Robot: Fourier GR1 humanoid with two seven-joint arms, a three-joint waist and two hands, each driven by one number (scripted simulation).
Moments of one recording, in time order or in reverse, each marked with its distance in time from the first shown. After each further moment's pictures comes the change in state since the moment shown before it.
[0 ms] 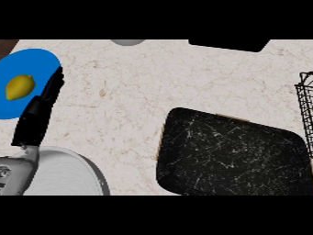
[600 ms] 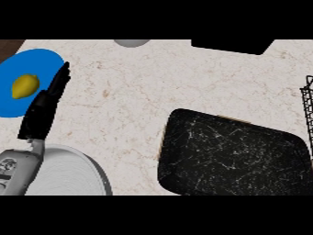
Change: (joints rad) left arm -0.053 -0.011 -0.015 0.025 -0.009 -0.012 0.026; right arm -0.266 -0.104 -0.076 0.252 0.405 0.025 0.063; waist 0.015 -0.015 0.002
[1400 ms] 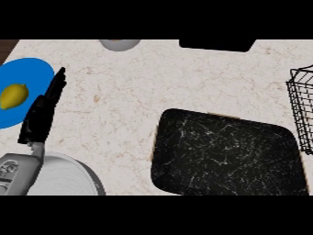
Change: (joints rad) left arm 0.029 -0.014 0.024 0.042 -0.013 0.030 -0.016; right arm -0.126 -0.054 -0.123 0.314 0.269 0.092 0.004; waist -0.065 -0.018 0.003
